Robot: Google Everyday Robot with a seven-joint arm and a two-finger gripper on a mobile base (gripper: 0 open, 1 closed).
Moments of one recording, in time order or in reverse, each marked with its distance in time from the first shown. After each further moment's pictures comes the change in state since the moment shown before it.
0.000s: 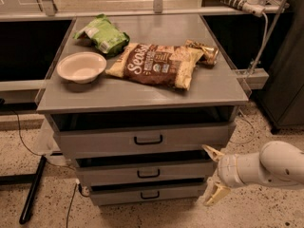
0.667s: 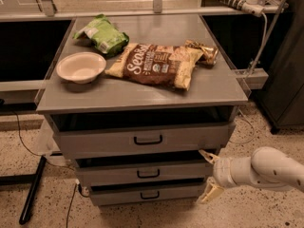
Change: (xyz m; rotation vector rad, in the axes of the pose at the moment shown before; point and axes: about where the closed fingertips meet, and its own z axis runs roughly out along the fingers) arm 0.034 -0.010 0.049 0.022 -0.028 0.043
